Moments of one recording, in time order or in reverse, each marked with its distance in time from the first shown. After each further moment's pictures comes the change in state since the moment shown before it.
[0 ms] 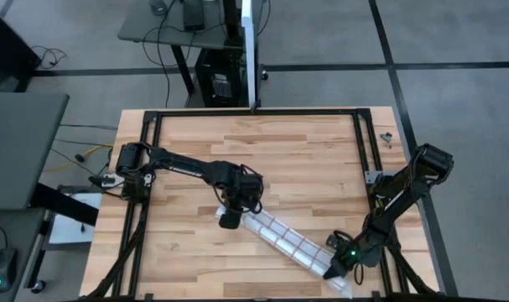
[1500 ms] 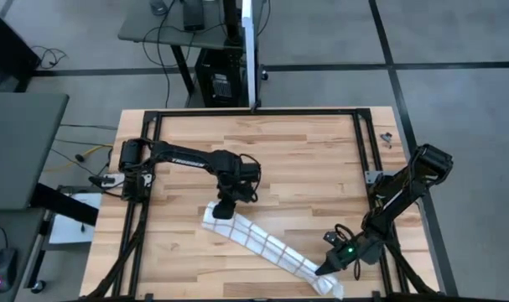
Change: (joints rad) left arm 0.092 0.011 0.001 -0.216 0.216 0.123; right arm -0.037 0.005 0.030 0.040 0.128 0.070
